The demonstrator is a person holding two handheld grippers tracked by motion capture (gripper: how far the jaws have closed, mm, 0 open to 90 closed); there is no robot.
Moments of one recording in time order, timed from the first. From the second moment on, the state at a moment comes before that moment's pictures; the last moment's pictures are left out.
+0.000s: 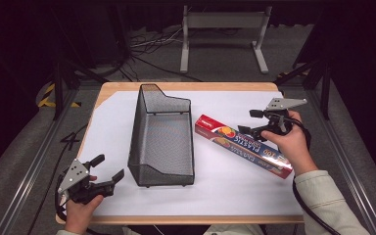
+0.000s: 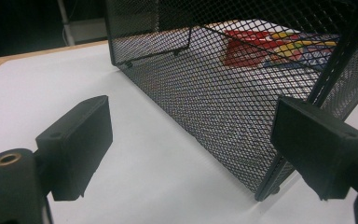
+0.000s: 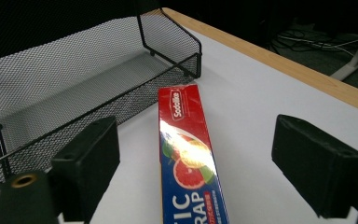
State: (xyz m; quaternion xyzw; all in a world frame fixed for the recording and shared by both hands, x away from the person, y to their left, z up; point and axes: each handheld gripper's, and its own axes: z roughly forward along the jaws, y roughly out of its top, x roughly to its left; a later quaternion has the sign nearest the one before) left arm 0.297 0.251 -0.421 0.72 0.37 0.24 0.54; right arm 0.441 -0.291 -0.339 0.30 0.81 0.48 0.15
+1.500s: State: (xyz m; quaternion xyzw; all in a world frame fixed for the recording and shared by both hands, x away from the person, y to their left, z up) left arm 0.297 0.254 -0.422 0.72 0.37 0.24 0.54; right arm 0.469 -0.244 -0.410 0.31 0.92 0.22 0.10
